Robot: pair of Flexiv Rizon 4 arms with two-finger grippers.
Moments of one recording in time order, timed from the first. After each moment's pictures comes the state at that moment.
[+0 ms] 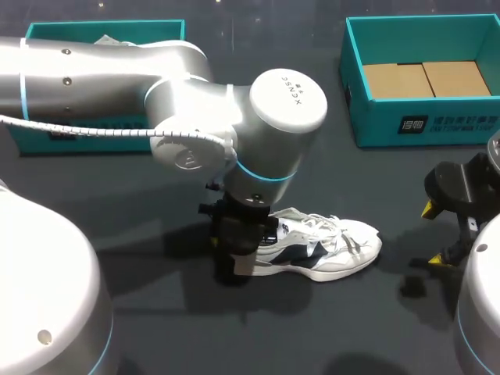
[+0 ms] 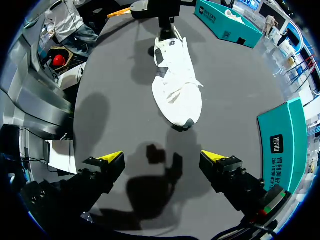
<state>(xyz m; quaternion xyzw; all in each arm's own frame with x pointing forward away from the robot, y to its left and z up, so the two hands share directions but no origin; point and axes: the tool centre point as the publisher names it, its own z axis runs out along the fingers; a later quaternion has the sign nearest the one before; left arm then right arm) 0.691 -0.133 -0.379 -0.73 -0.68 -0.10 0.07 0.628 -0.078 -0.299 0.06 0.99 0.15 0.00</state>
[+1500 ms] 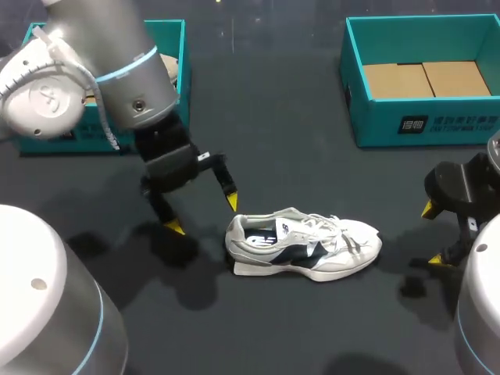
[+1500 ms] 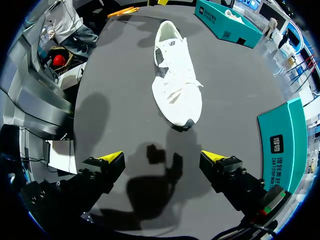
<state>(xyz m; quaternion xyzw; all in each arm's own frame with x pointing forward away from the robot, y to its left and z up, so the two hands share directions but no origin) 0.662 -0.102 -0.266 -0.58 -0.78 0.25 0.02 0.628 -0.078 -0.299 0.06 0.99 0.15 0.00</state>
